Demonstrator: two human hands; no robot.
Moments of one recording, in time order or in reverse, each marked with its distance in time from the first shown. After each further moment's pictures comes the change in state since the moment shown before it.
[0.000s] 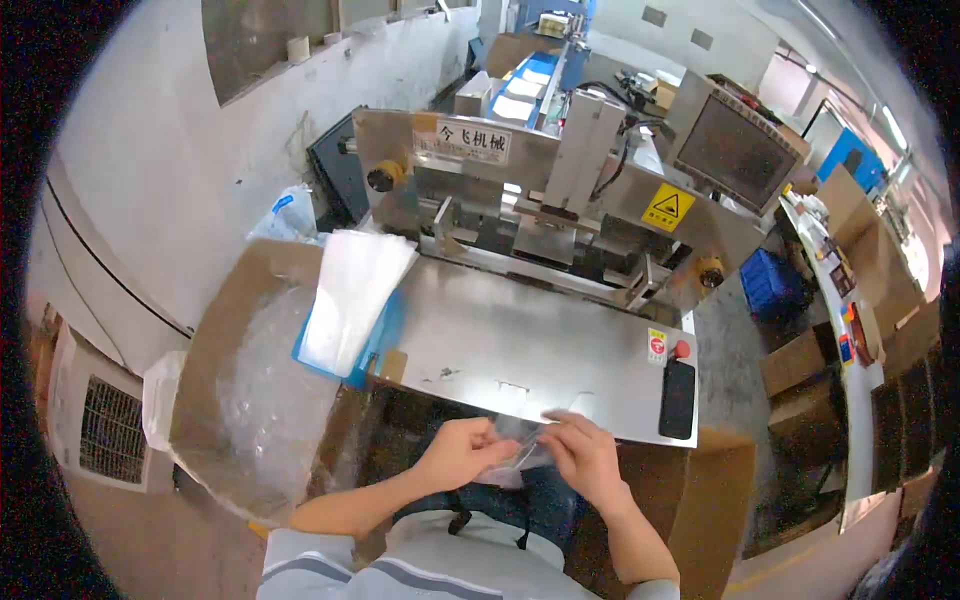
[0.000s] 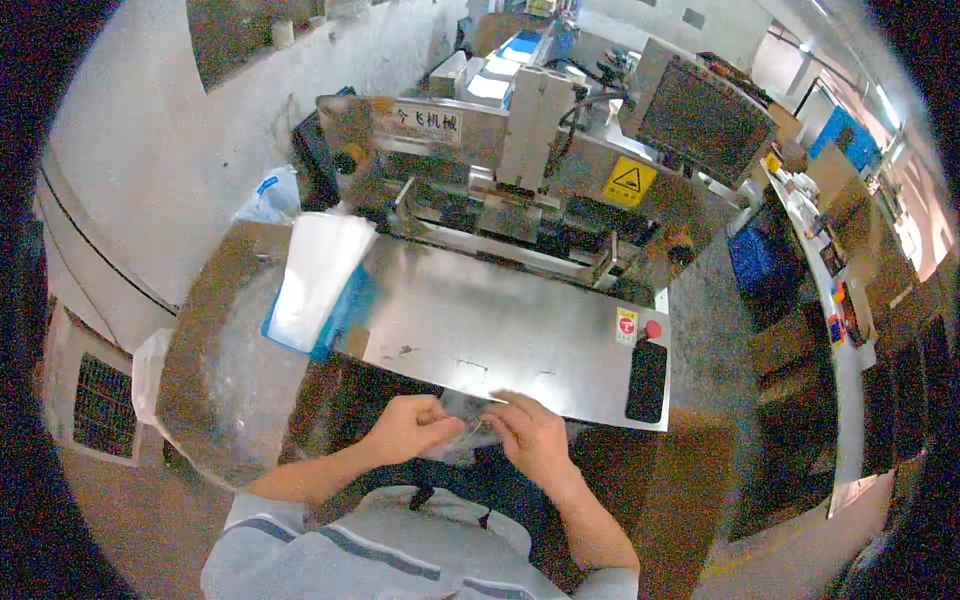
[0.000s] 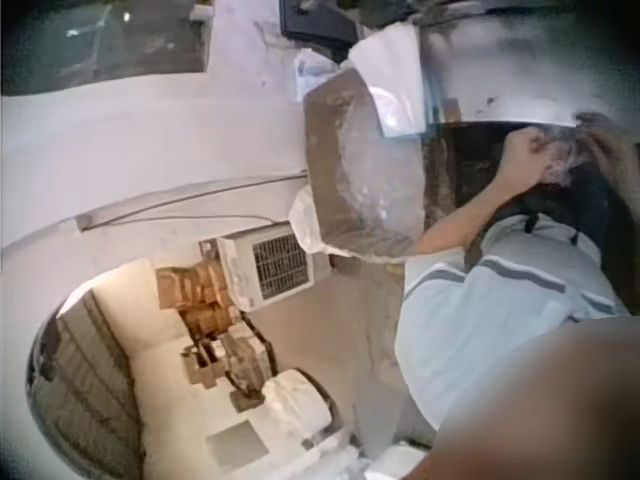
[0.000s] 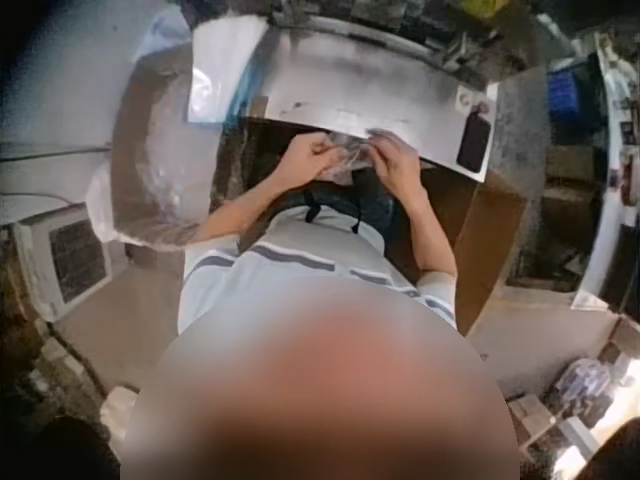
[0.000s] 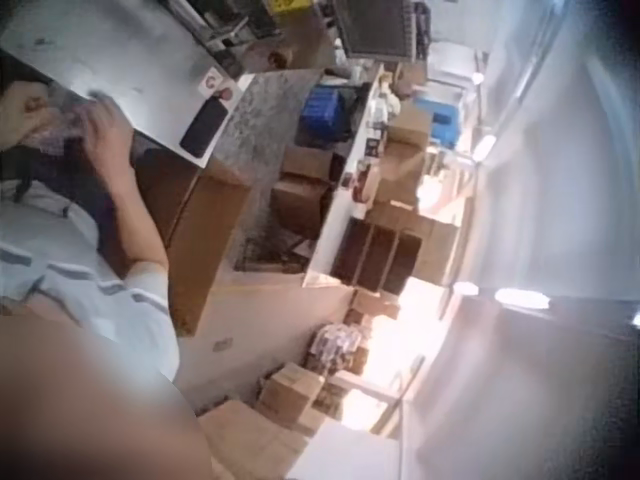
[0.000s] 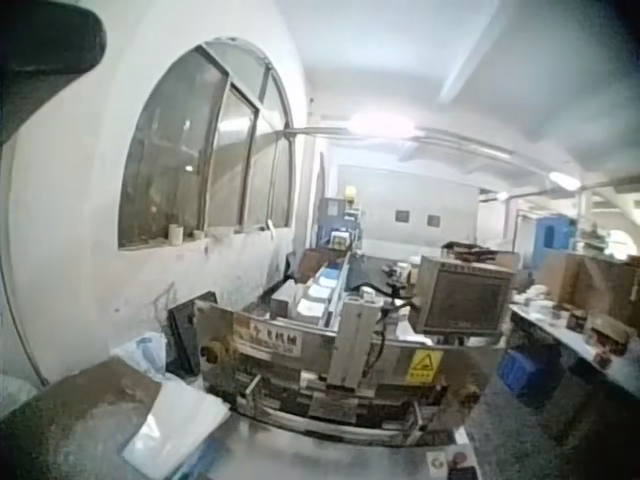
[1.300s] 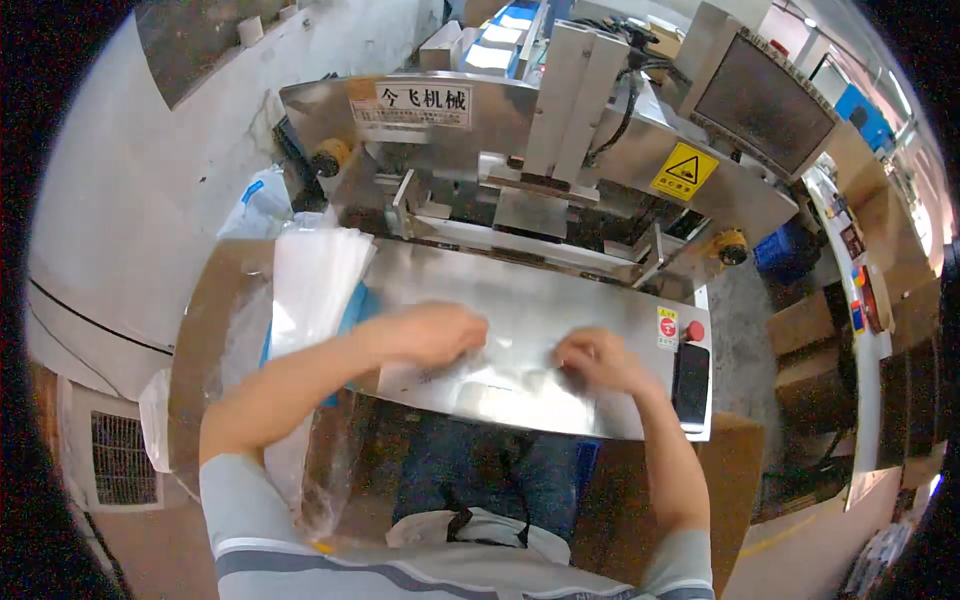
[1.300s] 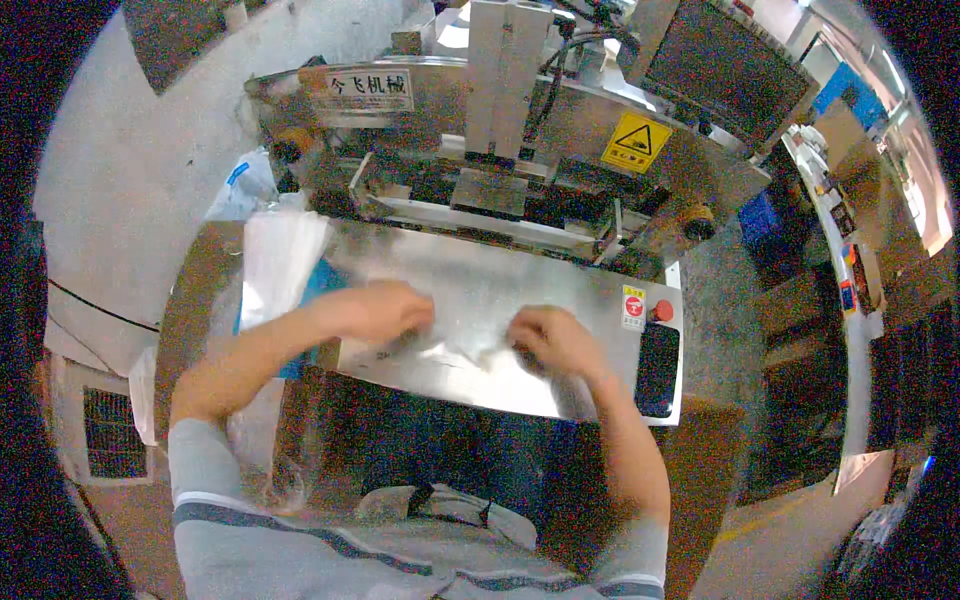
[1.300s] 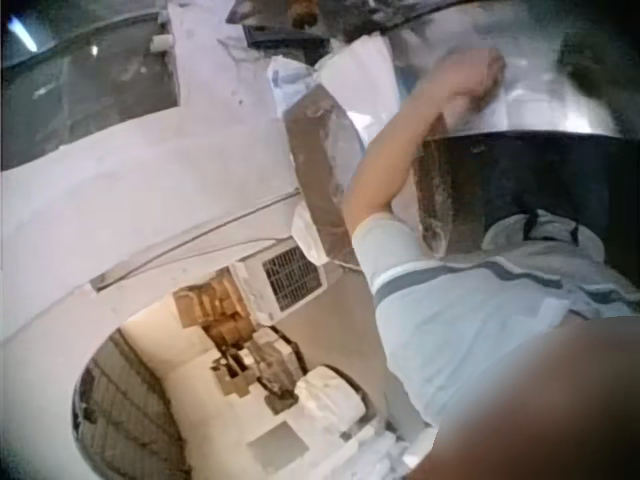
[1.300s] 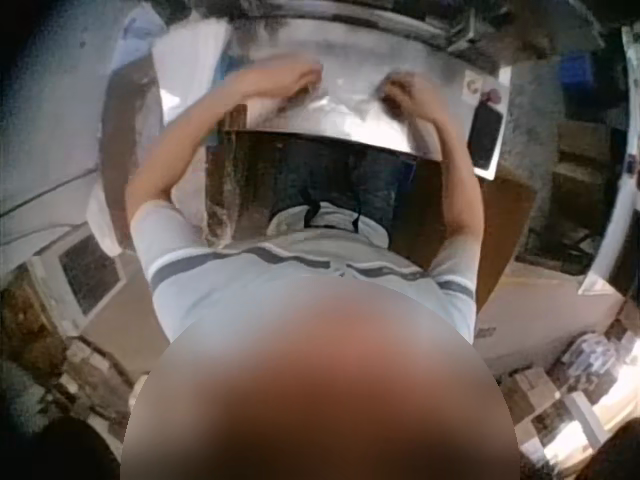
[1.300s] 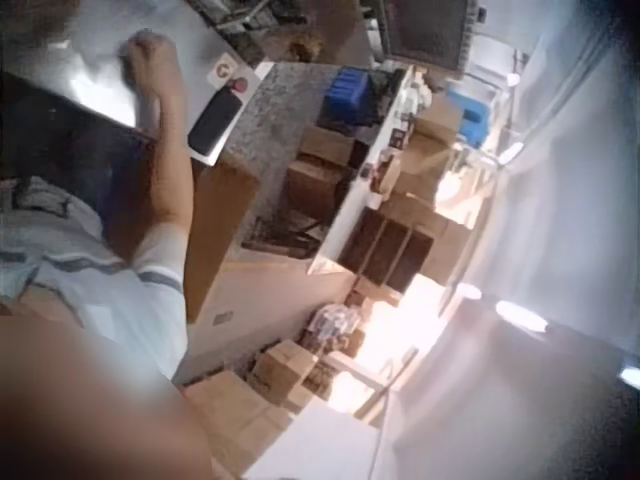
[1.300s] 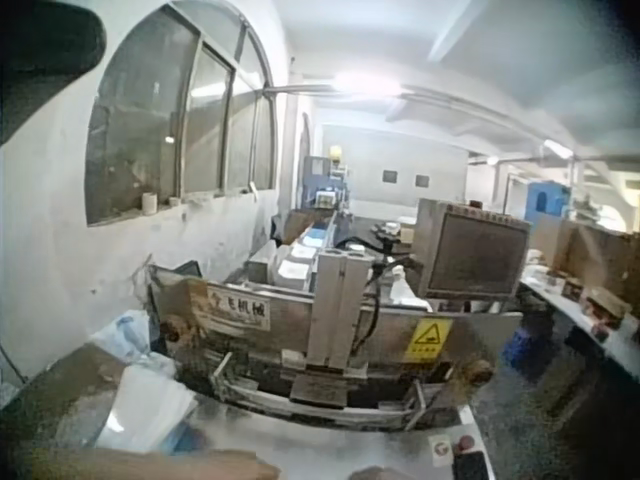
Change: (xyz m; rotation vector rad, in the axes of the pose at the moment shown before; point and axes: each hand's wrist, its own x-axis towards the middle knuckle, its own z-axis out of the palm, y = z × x) left_hand 0.188 0.051 -0.099 1.083 -0.564 0.150; right_hand 0.115 0.148 -0.025 0.111 -0.374 0.165
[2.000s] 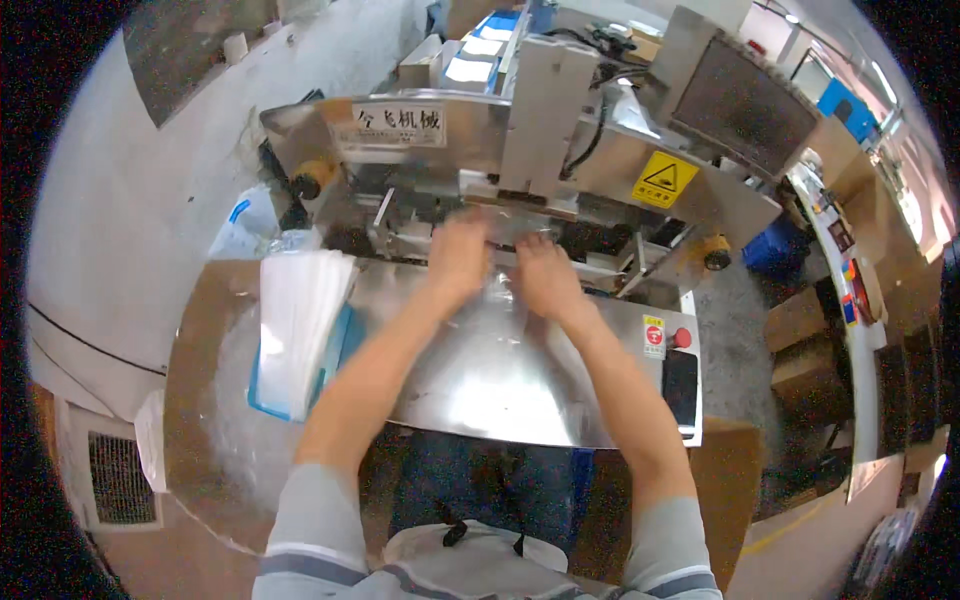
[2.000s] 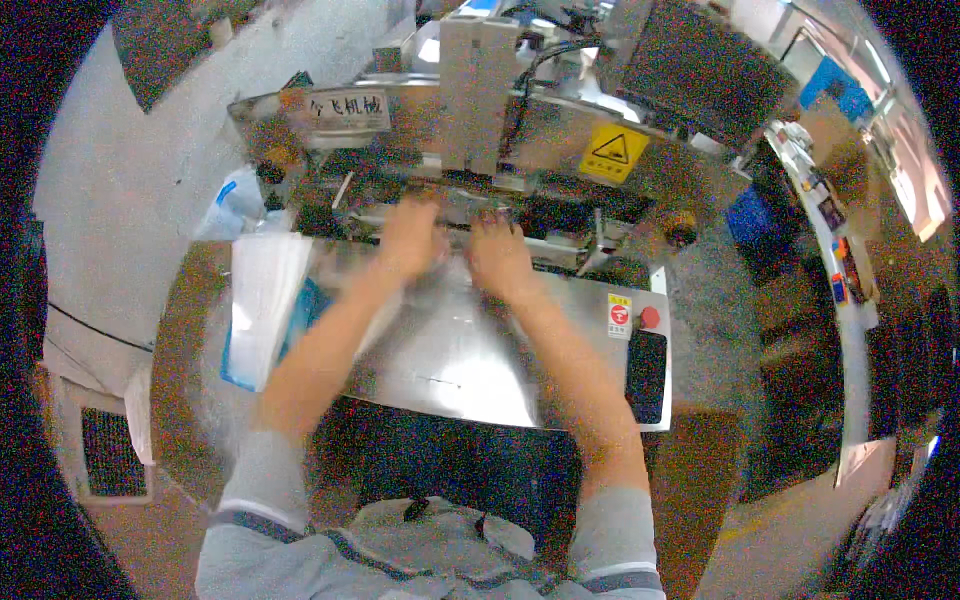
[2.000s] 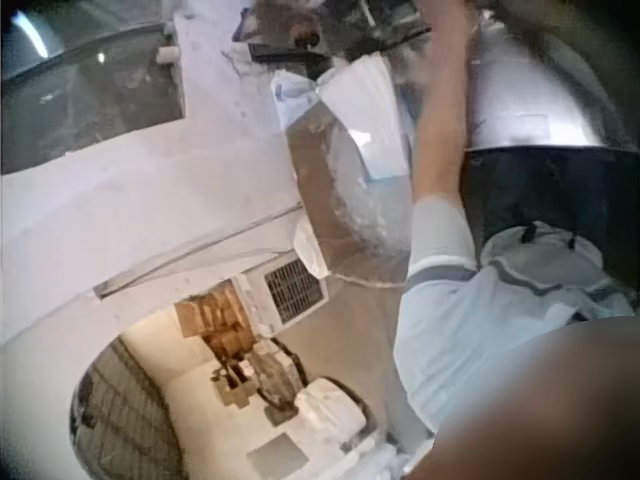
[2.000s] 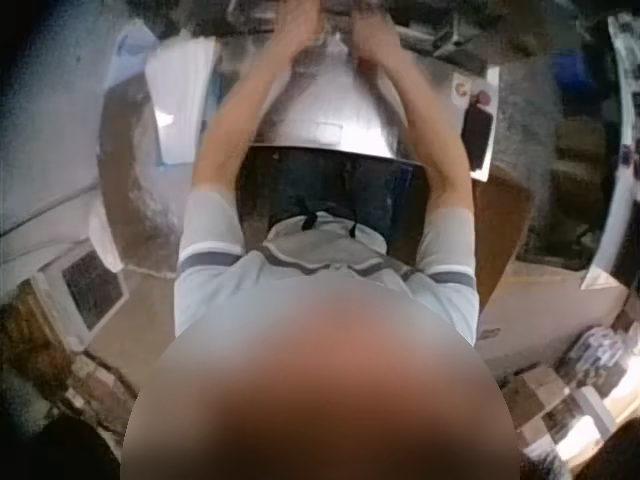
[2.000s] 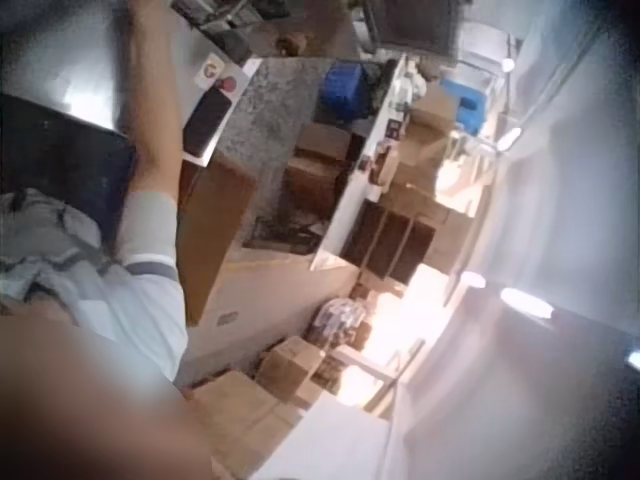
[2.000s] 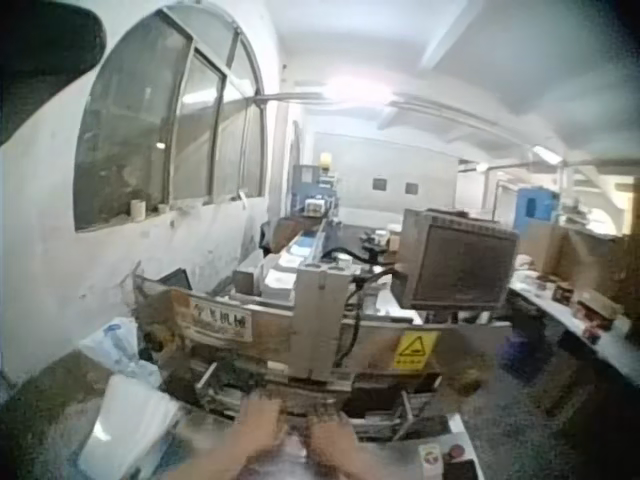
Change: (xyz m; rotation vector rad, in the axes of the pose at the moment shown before) left_hand 0.126 -0.043 -0.018 0.360 0.974 -0.170; right_hand 0.132 0.006 -0.003 -0.777 0.393 -0.023
